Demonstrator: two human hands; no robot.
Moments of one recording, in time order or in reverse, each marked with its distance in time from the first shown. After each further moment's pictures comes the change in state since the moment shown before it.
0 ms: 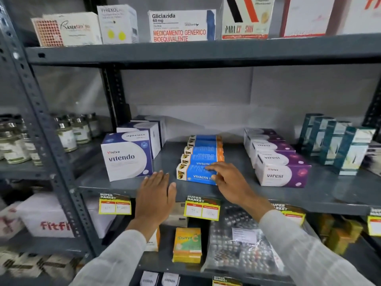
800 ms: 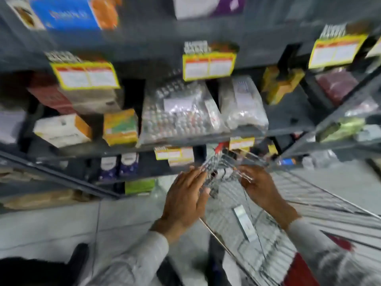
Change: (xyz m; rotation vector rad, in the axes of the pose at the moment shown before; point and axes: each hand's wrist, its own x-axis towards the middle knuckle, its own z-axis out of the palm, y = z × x) left_hand -0.290 0.203 0.176 -0.424 -0.502 0.330; right_hand -0.421 0.178 0.060 0.139 -0.115 0.786
